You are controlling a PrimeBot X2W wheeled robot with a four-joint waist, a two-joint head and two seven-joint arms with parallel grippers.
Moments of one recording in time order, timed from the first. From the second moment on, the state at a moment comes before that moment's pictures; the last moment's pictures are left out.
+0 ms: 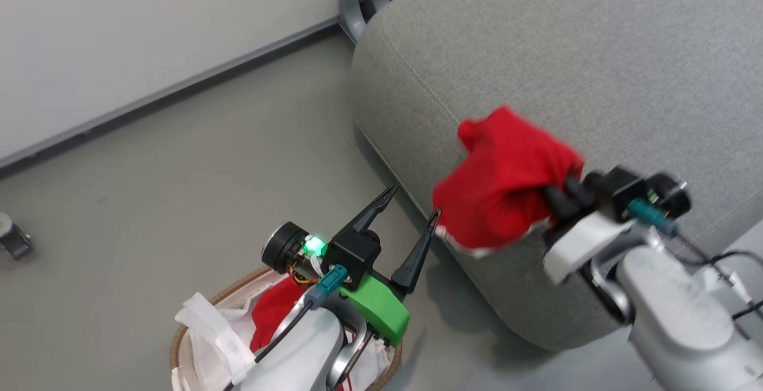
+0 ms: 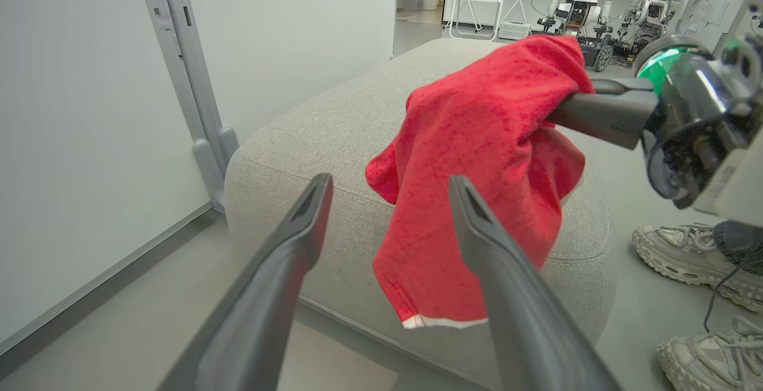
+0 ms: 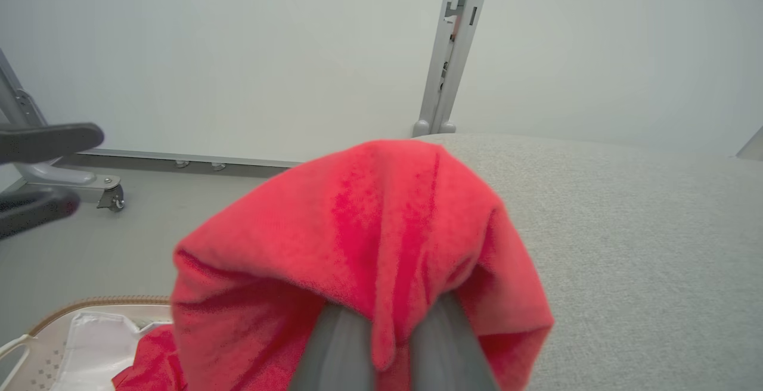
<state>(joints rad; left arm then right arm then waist) -0.43 0.05 -0.72 0.44 -0.30 -0.07 -0.26 -0.46 -0.27 0.45 0.39 0.31 0.13 -0.26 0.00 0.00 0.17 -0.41</state>
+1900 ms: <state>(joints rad) -0.29 0.06 -0.29 0.42 -0.15 -0.05 -0.26 -0.45 -0.19 0.03 0.50 0.29 0.13 -0.26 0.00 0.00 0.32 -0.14</state>
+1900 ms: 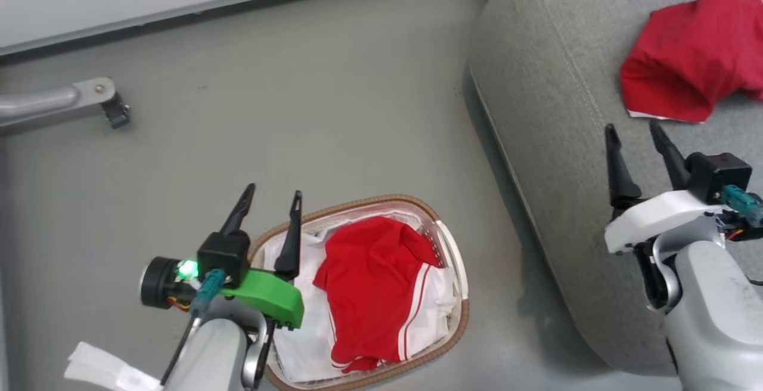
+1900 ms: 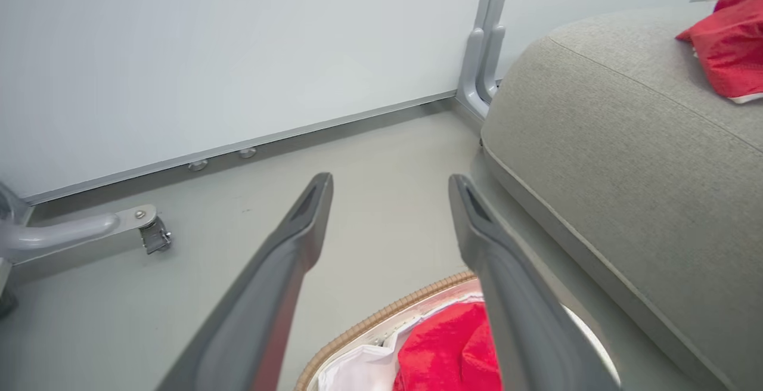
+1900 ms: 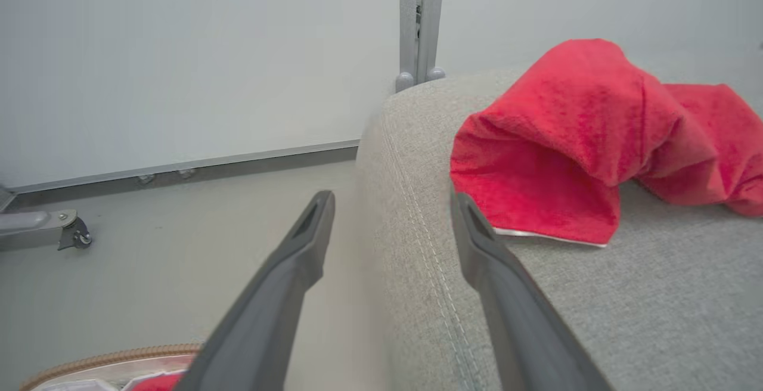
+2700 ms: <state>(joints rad) -0.05 0.05 0.01 0.37 -0.15 -0.05 -0.26 -0.23 -0.10 0.07 0.42 0.28 0.13 -0.26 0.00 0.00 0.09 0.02</state>
